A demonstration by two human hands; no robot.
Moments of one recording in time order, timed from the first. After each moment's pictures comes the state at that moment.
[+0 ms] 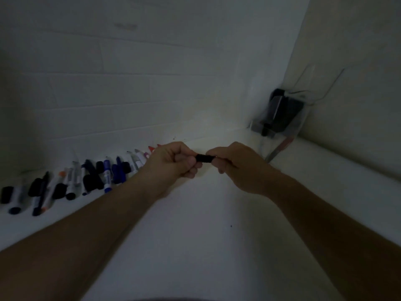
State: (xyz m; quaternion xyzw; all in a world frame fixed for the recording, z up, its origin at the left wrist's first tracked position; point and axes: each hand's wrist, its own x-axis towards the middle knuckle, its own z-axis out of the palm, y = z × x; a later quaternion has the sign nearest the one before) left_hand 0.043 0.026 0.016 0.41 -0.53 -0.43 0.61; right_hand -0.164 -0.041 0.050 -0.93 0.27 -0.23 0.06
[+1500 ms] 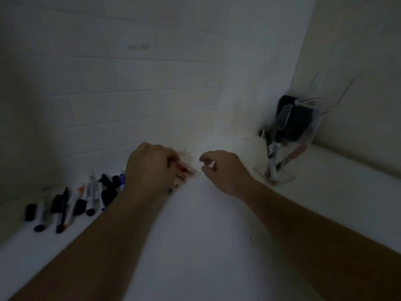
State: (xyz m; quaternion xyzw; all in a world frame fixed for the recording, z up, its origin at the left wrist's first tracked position) left_hand 0.104 0.024 0.033 0.70 -0.63 0.17 0.29; right_hand -0.092 -0.072 0.015 -0.88 0.35 -0.32 0.07
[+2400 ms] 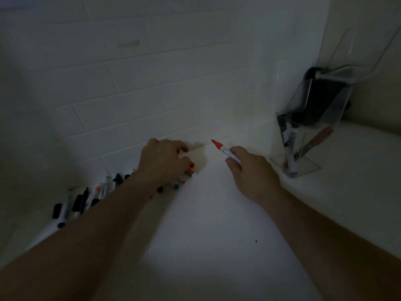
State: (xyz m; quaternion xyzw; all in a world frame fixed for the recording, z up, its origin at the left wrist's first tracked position) left_hand 0.097 -0.011 0.039 0.78 -0.59 0.07 0.16; right_hand -0.131 -0.073 -0.014 -0.82 0.43 -0.35 0.12
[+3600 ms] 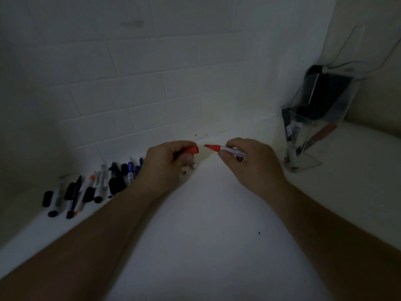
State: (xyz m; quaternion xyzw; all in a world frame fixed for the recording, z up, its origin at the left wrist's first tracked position) left_hand 0.084 0.024 0.014 0.64 -0.62 -0.09 0.45; right_hand -0.128 -0.065 -0.002 -0.84 0.35 -0.41 0.09
